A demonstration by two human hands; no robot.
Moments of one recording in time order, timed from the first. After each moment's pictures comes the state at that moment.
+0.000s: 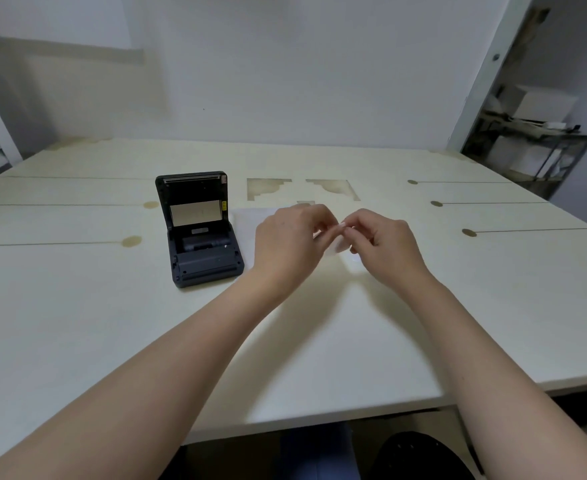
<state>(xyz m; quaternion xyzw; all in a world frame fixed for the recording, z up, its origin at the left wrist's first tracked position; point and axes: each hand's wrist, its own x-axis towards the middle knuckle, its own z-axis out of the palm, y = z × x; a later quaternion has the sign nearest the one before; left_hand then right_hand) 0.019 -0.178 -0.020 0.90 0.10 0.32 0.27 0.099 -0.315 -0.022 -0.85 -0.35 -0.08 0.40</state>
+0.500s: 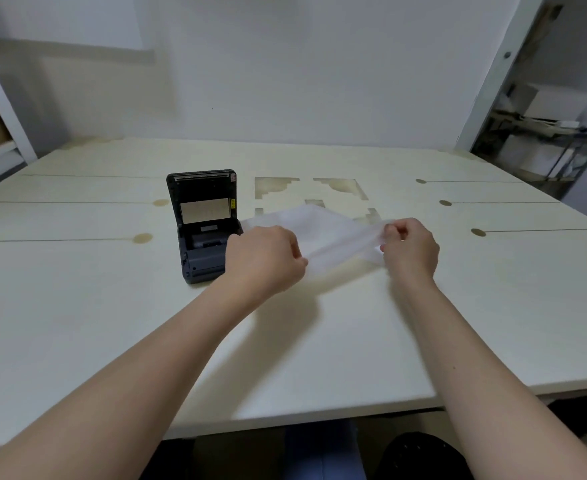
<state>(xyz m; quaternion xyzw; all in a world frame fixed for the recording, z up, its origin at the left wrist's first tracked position) -0.015 -0.157 -0.017 0.95 0.23 0.13 0.14 0.119 -0.311 -0.044 -0.86 -0.02 -0.11 0.50</state>
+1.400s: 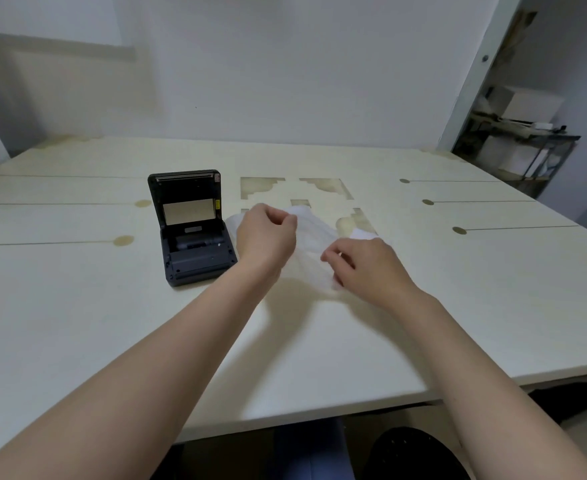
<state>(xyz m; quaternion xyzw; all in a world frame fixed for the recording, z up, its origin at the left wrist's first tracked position) 0.019 -0.172 -0.016 0.70 0.30 0.27 0.59 0.076 -0.318 -0.032 -0.90 -0.36 -0.05 0.24</state>
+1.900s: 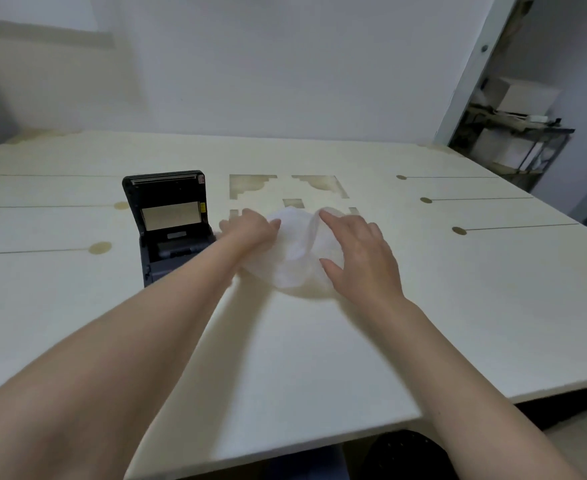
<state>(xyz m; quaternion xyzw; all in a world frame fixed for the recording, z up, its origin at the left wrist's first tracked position) 0.088 -0.115 -0.037 0.89 0.37 0.02 0.26 0.096 -0.301 -0.047 -0.91 -0.33 -0.17 0.20</state>
